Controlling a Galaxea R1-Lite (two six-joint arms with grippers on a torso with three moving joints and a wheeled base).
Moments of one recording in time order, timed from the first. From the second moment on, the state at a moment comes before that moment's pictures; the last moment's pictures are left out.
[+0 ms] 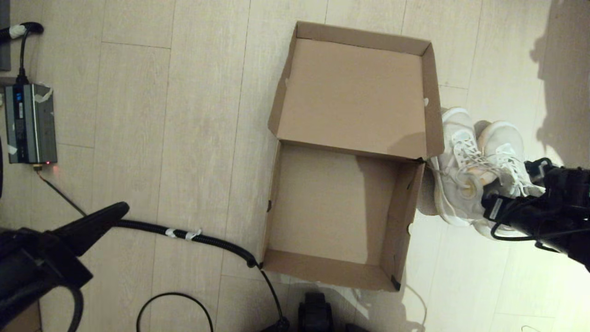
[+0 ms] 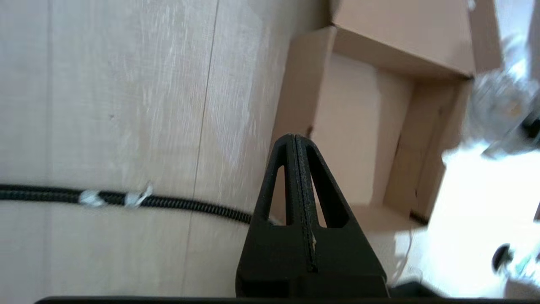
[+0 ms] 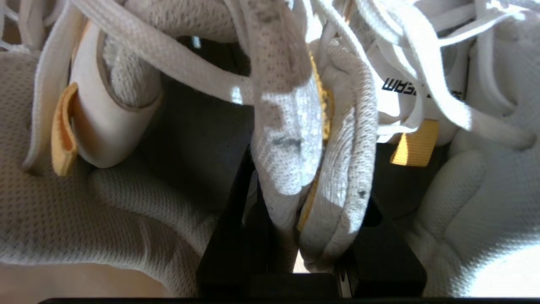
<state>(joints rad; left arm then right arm) -0.10 1.01 -0.28 -0.78 -0.24 -0.16 -0.15 1.73 -0.59 -0.78 -0.02 0.23</state>
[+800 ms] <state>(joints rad) -0.10 0.66 -0.41 -0.18 -0.24 -0.12 -0.15 1.02 -0.91 0.22 0.24 0.23</state>
